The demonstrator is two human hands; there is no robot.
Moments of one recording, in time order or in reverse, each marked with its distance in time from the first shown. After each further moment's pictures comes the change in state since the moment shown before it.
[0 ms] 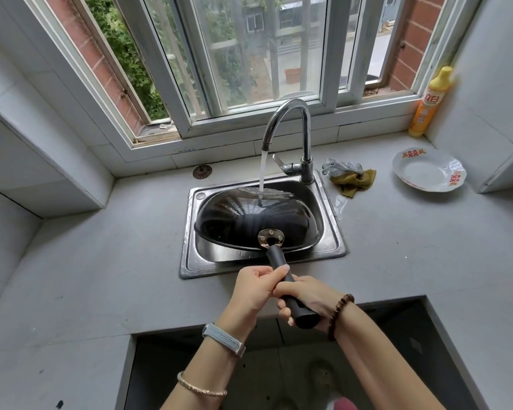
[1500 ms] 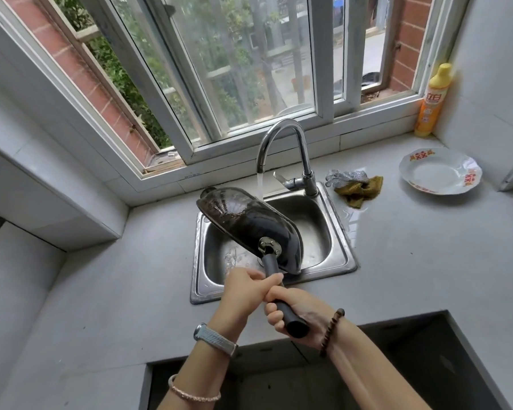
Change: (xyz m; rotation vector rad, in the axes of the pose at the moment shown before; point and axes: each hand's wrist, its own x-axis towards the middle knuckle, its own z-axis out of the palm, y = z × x) left_hand 0.017 0.051 -0.003 0.432 0.204 -0.012; right_hand 0.009 -0.022 0.004 0.356 -0.157 0.039
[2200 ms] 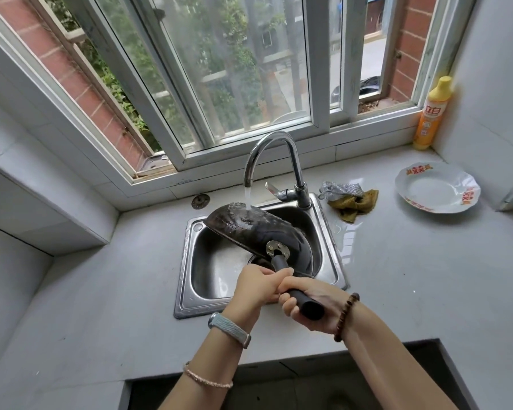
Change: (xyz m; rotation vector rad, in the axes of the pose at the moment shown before) left_hand 0.036 0.045 0.051 -0.138 -0.091 -0.139; right_hand -0.012 -0.075 -0.042 -0.017 0.033 0.097
